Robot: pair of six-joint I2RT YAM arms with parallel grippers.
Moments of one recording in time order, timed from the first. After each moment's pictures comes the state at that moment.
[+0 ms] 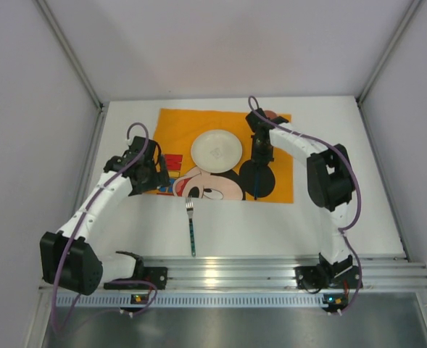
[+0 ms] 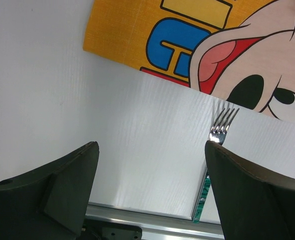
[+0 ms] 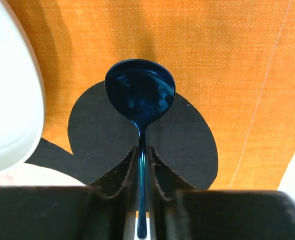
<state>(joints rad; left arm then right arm) -0.27 1.25 1.04 -0.88 -0.20 -0.50 0.47 2.09 1.68 -0.85 0.13 0.55</state>
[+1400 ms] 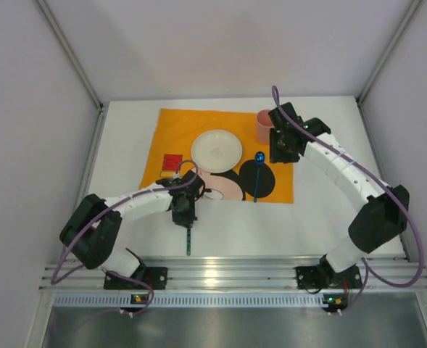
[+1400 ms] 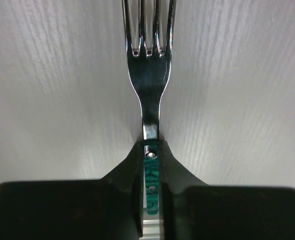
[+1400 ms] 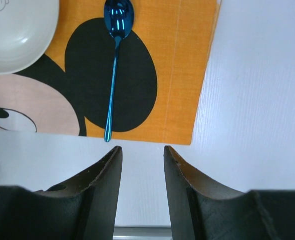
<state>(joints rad) -0.68 1.50 0.78 -0.65 -0.07 -0.73 0.50 1.59 1.51 -0.99 0.24 0.44</state>
